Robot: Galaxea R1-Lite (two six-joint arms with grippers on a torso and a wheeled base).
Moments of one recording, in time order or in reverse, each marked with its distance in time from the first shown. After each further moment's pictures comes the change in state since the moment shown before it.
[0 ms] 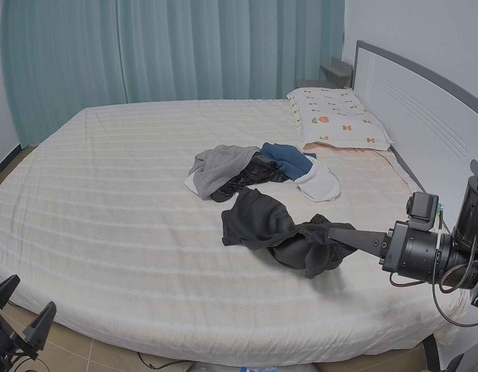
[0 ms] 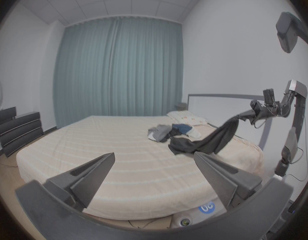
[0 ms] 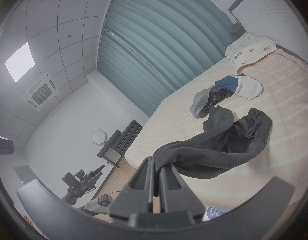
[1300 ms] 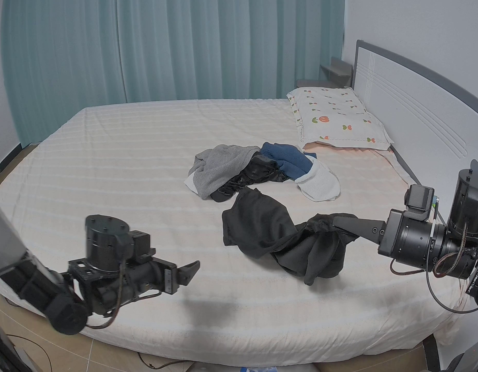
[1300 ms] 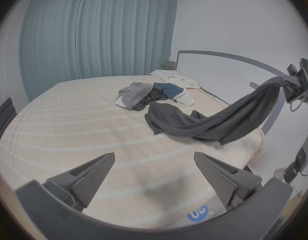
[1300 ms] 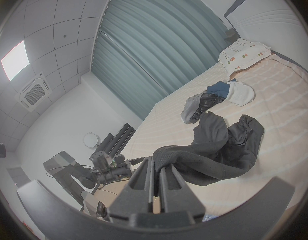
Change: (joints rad) left arm -0.467 1.434 -0.216 -0.816 0.255 -0.145; right arm -0.087 0.052 -0.025 -0.005 0.007 -0.031
